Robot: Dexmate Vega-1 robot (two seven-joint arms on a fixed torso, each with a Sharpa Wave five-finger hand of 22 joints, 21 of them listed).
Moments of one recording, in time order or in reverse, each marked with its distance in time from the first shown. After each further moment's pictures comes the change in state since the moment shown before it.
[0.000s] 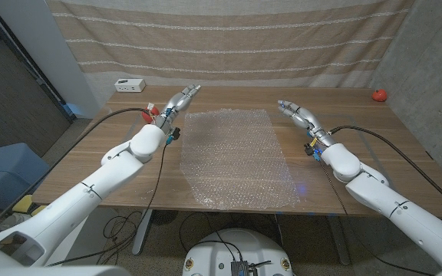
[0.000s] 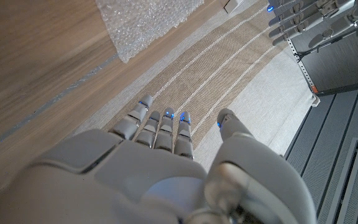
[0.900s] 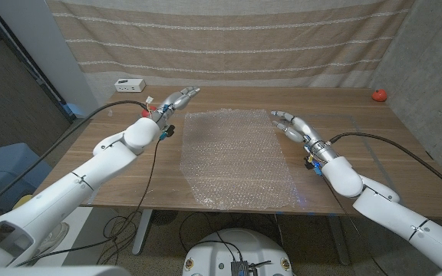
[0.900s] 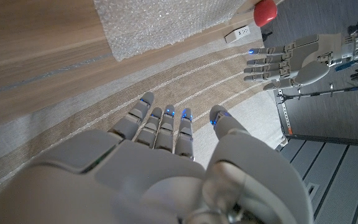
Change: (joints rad) left arm -0.052 0.075 0.018 -0.021 0.010 0.104 -0.078; left_hand 0.048 0.024 0.042 -0.034 -0.007 0.038 0.012 0.000 0.000 0.049 0.005 0.002 0.005 0.044 -0.006 0.000 -0.003 0.032 0.000 -0.005 0.000; right arm -0.179 -0.101 0.025 -0.261 -0.276 -0.130 -0.145; right_hand 0.055 0.019 0.090 0.037 0.011 0.068 -0.020 0.000 0.005 0.060 -0.026 0.000 0.005 0.050 -0.011 0.018 0.014 0.034 0.002 0.007 0.000
